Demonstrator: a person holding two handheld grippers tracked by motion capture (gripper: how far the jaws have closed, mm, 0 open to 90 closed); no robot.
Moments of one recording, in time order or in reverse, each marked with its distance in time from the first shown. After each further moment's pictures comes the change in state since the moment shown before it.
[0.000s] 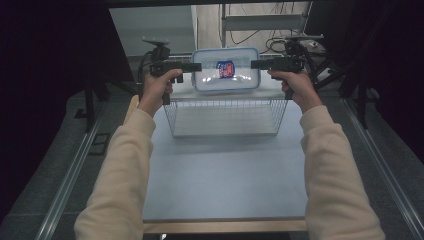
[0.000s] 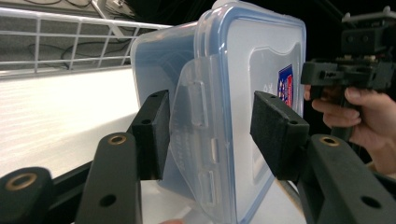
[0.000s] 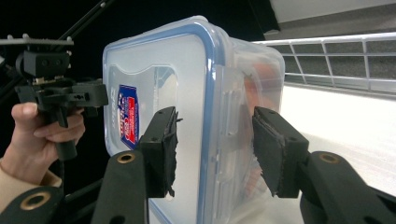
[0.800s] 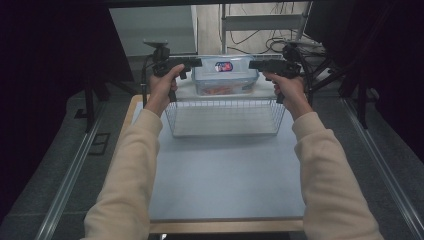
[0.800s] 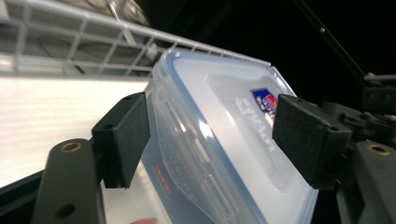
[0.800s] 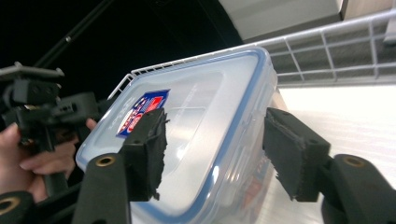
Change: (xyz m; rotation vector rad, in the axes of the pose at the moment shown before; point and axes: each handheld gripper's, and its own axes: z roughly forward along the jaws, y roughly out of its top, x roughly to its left) left arm 0.016 0.001 0.012 -0.086 0.048 -0.124; right arm 0.008 -0.015 0.008 -0.109 -0.135 0.099
